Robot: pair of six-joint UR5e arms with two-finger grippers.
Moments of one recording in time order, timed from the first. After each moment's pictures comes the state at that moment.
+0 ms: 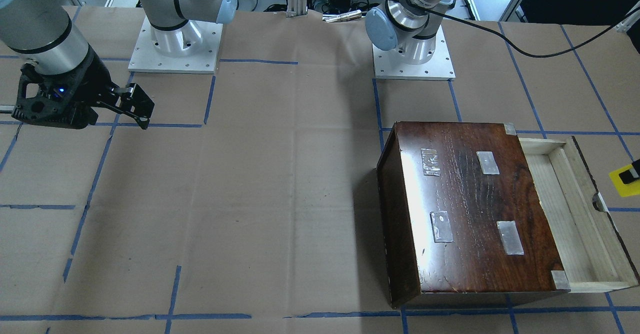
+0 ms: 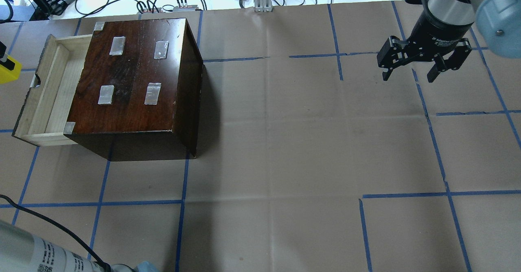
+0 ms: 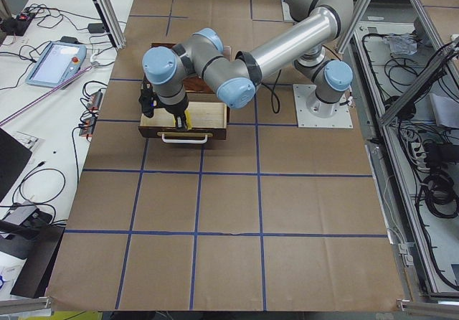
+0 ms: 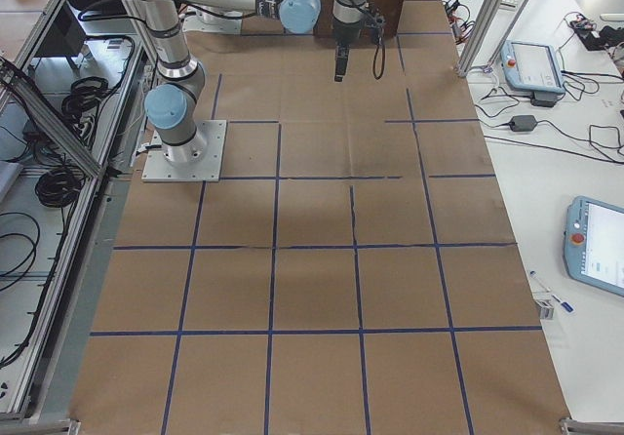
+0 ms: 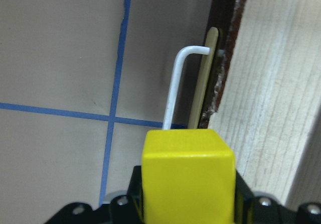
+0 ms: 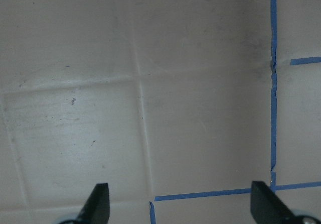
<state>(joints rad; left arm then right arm) -0.93 -1.94 -1.27 -1.61 1.47 0.48 1.45 -1.53 1.63 -1.62 -1.56 -0.03</state>
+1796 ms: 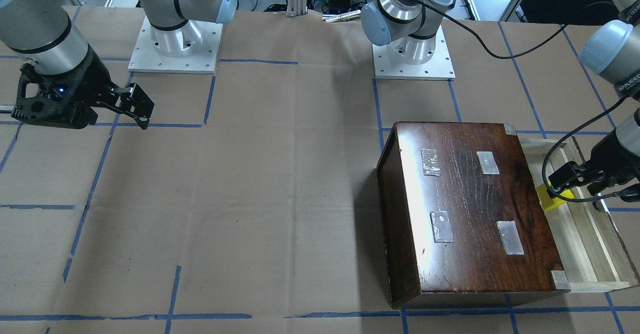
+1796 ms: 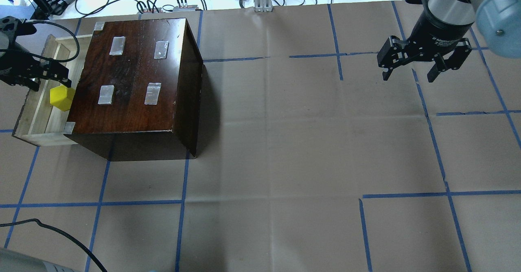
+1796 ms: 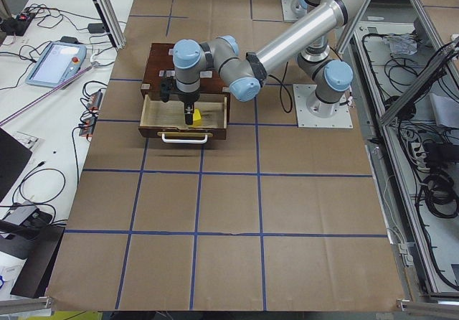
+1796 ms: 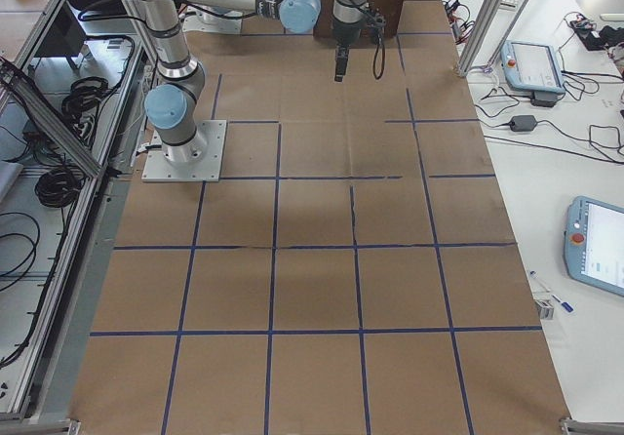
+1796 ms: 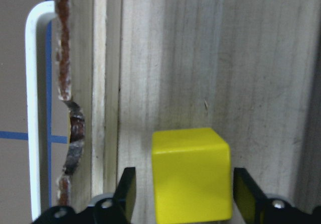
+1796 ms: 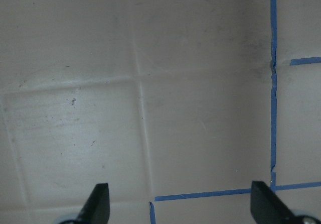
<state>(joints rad) -1.03 -1.84 -1.64 -1.14 1.52 0.47 1.44 -1.53 1.63 -1.62 -1.56 -0.03</state>
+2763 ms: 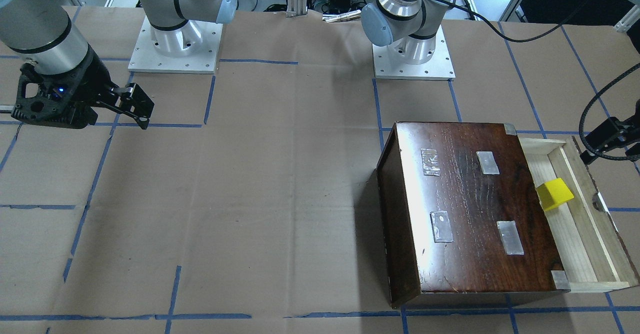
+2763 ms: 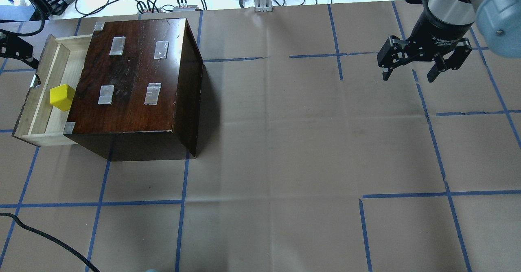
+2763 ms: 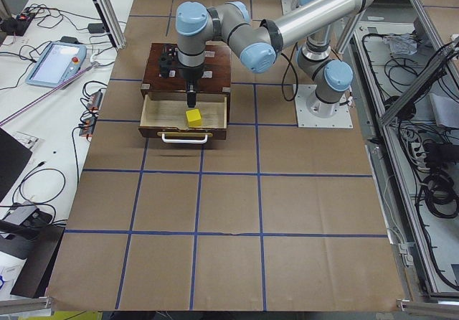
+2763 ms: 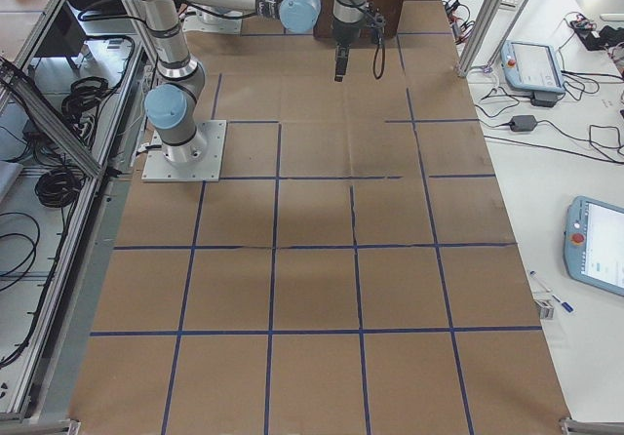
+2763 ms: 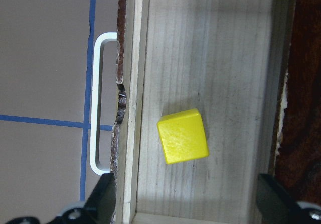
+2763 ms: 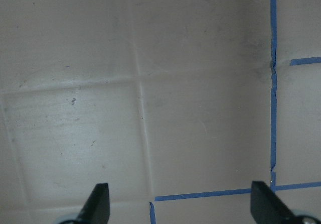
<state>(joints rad) -1.01 -1.75 -1.49 -1.39 1.52 0.47 1.45 -1.53 1.63 -1.62 -1.56 -0.03</state>
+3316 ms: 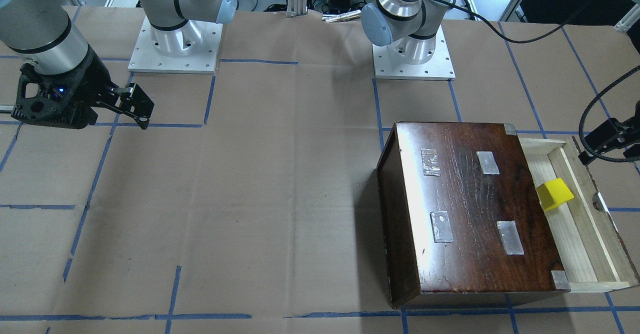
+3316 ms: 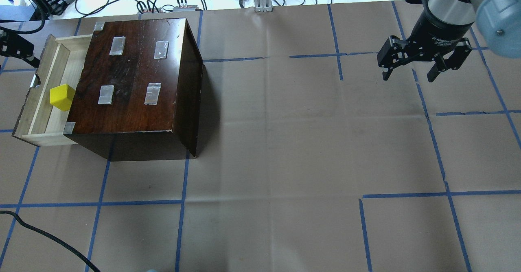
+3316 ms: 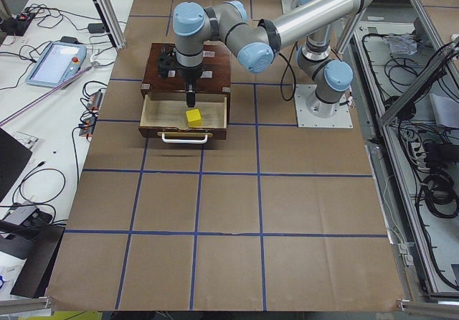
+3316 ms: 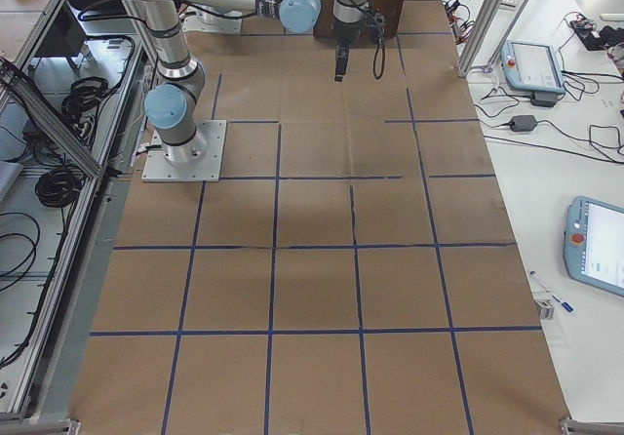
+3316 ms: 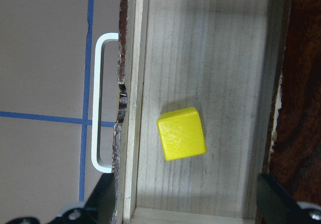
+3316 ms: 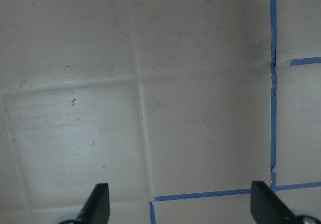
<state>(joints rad) -1.03 -1.74 -1.49 -1.41 1.52 0.45 1.45 -1.53 1.63 -1.62 -1.56 -0.03</state>
